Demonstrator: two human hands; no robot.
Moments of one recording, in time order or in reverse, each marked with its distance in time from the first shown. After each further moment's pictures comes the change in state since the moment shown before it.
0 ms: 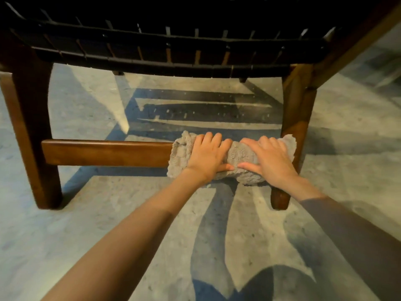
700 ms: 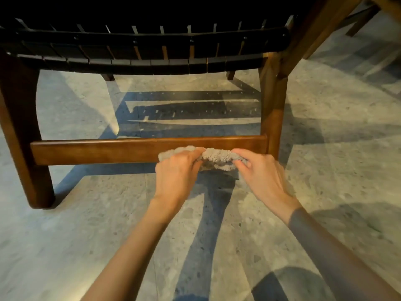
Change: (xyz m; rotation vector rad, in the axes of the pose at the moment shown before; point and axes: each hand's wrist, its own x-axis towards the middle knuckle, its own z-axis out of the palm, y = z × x) left_hand -0.071 0.032 -0.031 -0.263 0.284 -0.277; right_hand -0.070 -0.033 -0.028 0.424 0.229 0.238
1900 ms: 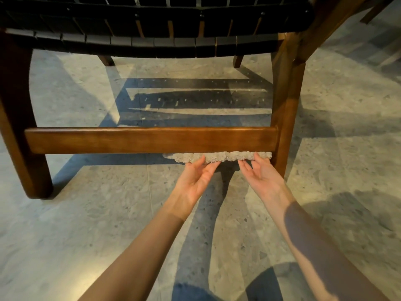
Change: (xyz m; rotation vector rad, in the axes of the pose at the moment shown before) left_hand 0.000 0.008 0.049 -2.263 -0.302 -1.282; right_hand 0.015 0.002 0.038 1.896 0.197 1.271
